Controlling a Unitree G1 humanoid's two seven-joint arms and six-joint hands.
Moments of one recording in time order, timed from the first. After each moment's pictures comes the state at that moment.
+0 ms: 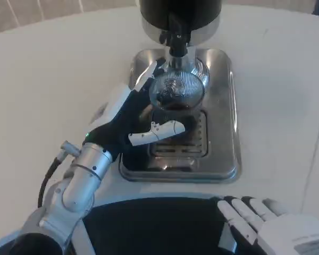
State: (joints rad) left arm -0.83 0.30 -0.14 0.94 0.40 -0.62 0.10; right arm 0.49 0.11 -0.14 -1.03 -1.05 -0.42 0.81
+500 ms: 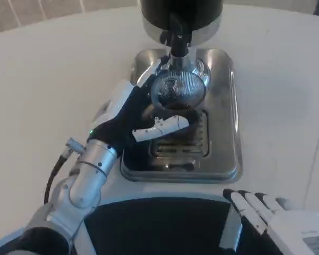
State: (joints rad) left arm -0.88 0.28 -0.16 1.01 0.40 -0.62 0.15; right arm 0.50 0.11 -0.05 -1.03 -1.14 -0.26 0.75
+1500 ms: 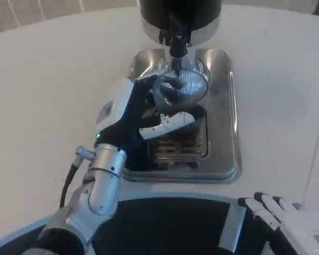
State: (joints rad) left arm -0.90 0.22 -0.23 1.09 0.45 -0.63 0.45; right arm 0.48 0.09 0.01 -1.03 -1.24 -0.10 0.75
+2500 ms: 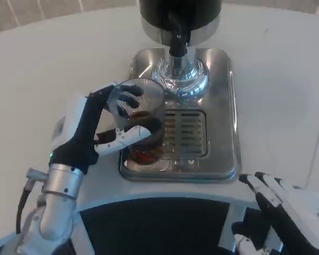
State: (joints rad) left arm -0.71 0.37 -0.13 0.95 0.39 -0.79 0.39; right arm 0.33 0.06 0.08 -1.04 -1.25 0.09 0.79
